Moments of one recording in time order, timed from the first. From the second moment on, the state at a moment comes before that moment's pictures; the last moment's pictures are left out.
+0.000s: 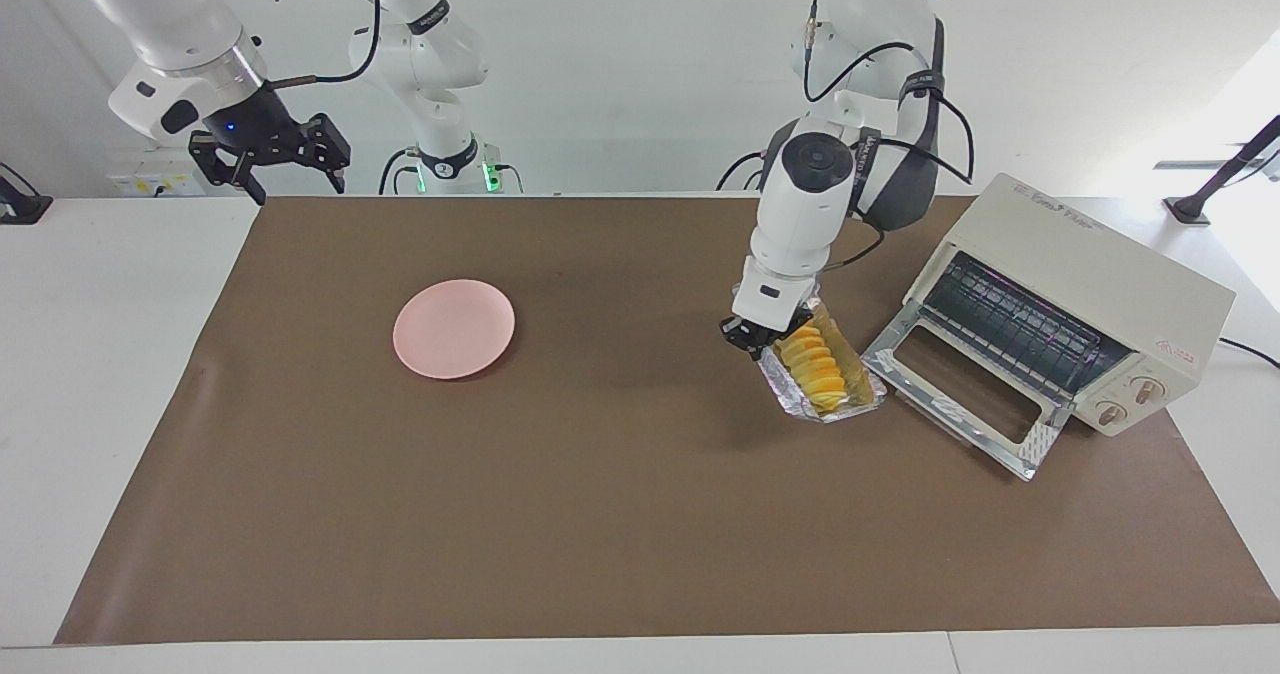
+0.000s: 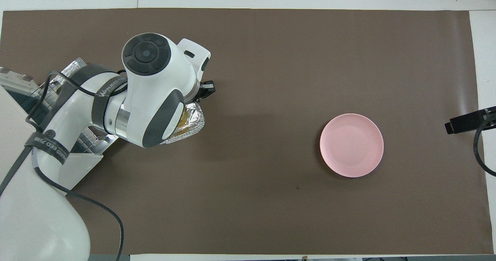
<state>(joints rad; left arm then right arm) -0.55 0.31 0.02 -1.68 -0.01 2.01 -0.68 -0.05 -0.10 -0.02 -1.65 0.01 1.46 -0.21</state>
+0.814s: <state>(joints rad) -0.69 0.48 -0.02 -1.63 -0.05 2.19 -0.65 -0.06 -0.10 -0.02 -1.65 0.01 1.46 -0.21</state>
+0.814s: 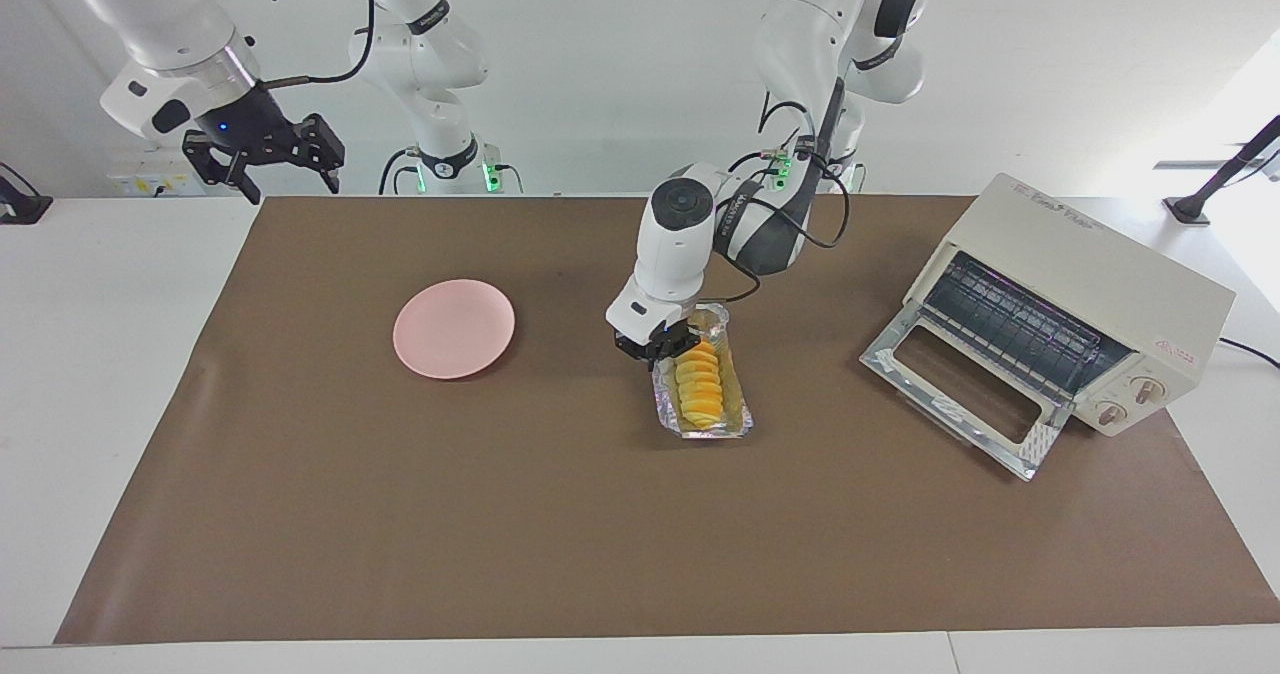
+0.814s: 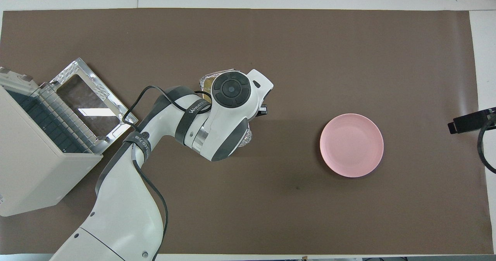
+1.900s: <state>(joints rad) -0.57 0.44 0.02 -1.49 -0.11 2.04 -0.65 -0.02 -0.10 0.00 -1.67 0.01 1.48 -0.16</state>
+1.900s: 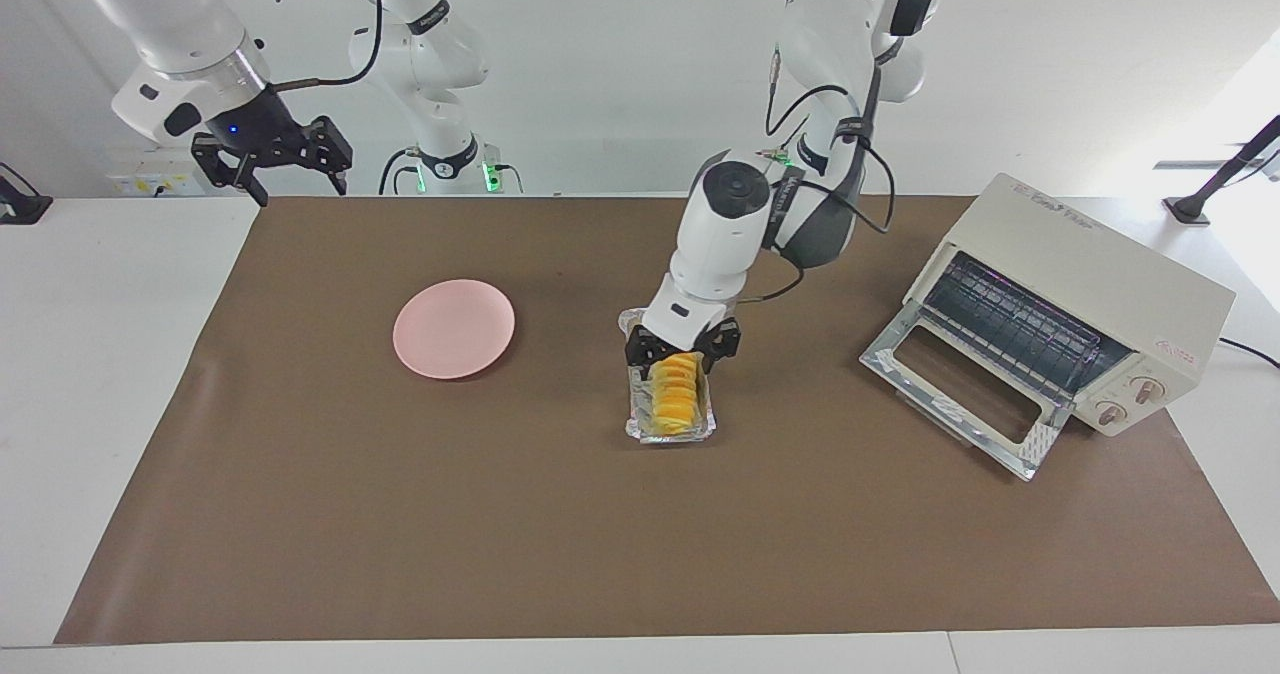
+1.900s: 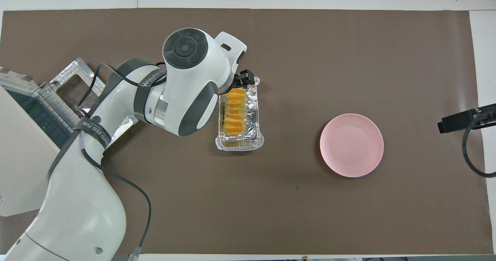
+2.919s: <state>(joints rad) -0.14 -0.01 0.04 -1.59 -0.02 1.33 -0.12 0.50 0.34 0.00 -1.64 0.01 1.93 0.55</state>
